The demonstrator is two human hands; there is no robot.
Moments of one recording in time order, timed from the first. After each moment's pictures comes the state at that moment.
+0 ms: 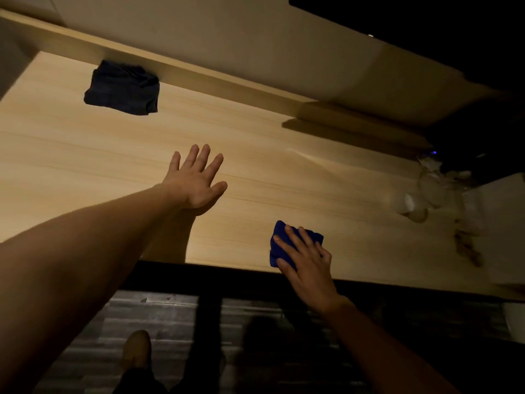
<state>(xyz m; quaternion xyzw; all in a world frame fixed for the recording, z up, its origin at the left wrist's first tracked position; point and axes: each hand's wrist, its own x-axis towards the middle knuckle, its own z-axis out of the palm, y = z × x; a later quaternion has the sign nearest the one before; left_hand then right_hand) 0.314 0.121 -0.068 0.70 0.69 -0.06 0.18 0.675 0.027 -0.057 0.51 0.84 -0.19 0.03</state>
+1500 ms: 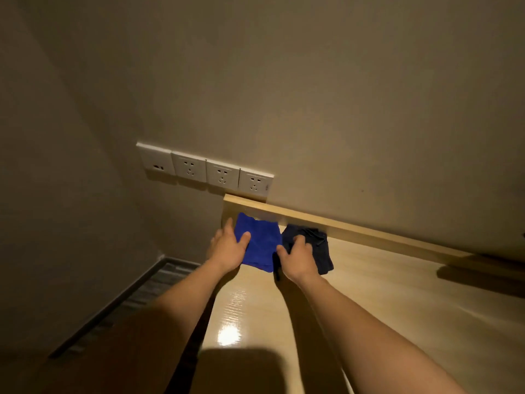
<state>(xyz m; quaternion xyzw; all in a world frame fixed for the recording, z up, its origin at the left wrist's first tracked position) -0.097 0.162 0.019 0.41 0.76 0.29 0.40 0.085 0.218 0.024 0.67 0.65 -0.37 -0.06</state>
